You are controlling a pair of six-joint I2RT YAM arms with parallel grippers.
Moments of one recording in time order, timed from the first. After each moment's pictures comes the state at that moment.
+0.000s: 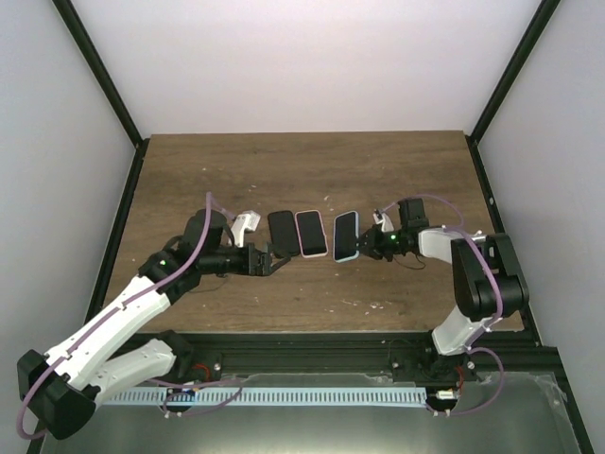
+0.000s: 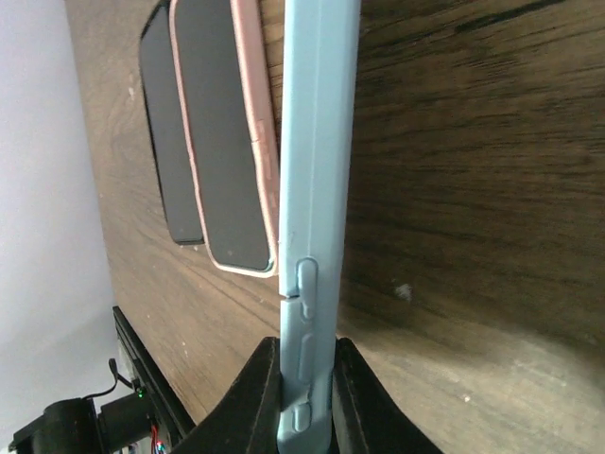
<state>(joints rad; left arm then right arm) -0.63 0.94 0.81 -0.50 0.47 -0.63 0.14 1.62 0.72 -0.12 -0.83 0.51</state>
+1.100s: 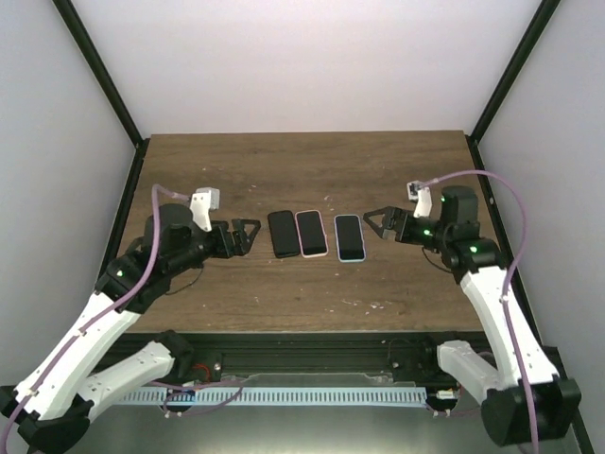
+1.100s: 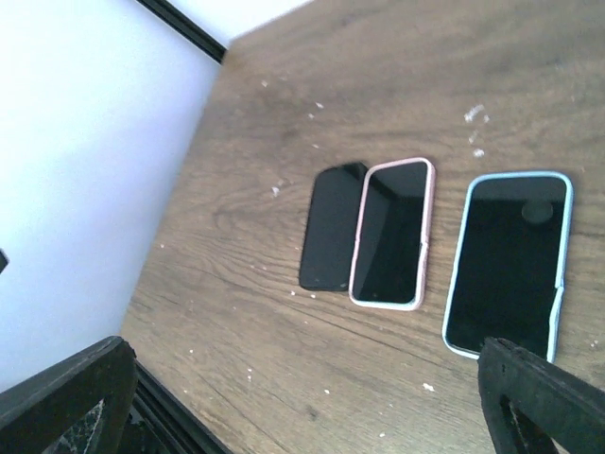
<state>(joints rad) -0.63 0.82 1.02 -0.69 0.07 -0.59 0.12 0.97 0.87 -0.52 -0.67 0.42</state>
